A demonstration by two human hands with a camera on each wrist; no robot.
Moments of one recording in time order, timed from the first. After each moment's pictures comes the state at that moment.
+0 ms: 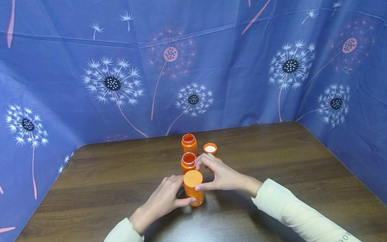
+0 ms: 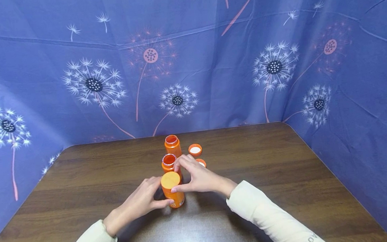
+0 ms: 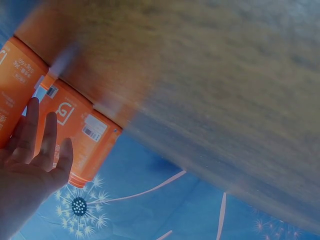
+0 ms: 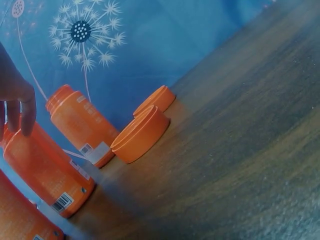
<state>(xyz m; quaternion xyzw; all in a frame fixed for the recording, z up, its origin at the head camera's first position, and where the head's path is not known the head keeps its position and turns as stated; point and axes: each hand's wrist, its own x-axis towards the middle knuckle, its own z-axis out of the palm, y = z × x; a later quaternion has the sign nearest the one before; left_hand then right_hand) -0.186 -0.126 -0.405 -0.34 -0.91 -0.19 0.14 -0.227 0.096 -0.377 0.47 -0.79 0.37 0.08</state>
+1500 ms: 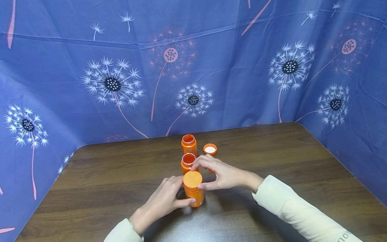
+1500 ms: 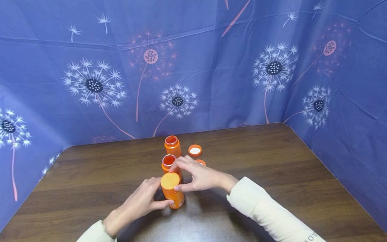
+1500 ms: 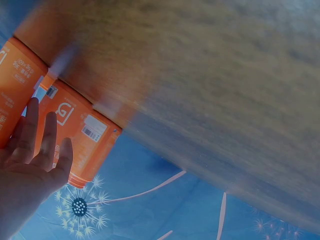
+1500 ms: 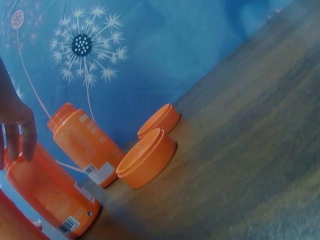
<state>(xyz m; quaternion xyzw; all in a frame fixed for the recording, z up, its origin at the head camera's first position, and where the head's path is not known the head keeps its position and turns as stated) -0.185 -0.126 -0.405 -0.34 -0.91 -0.20 0.13 -0.229 0.101 -0.364 0.51 -0.79 0.34 0.01</state>
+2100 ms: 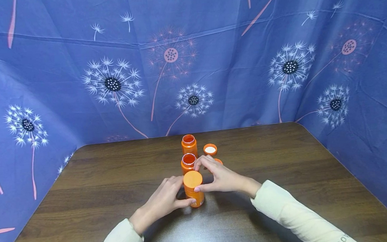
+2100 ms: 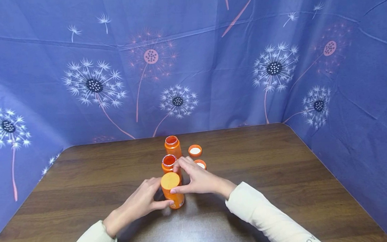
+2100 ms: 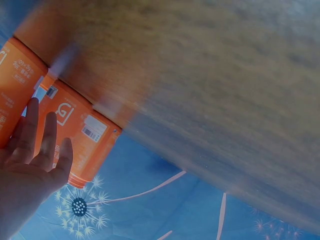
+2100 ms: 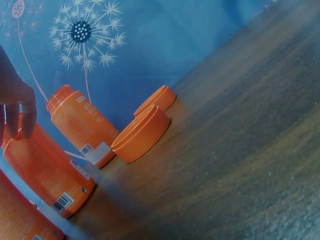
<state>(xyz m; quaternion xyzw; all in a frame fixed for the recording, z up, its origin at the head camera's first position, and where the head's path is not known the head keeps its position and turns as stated) -0.185 -0.126 -0.406 -0.33 -0.91 -0.20 0.13 -0.225 0.095 -0.377 0.47 -0.79 0.38 0.06</state>
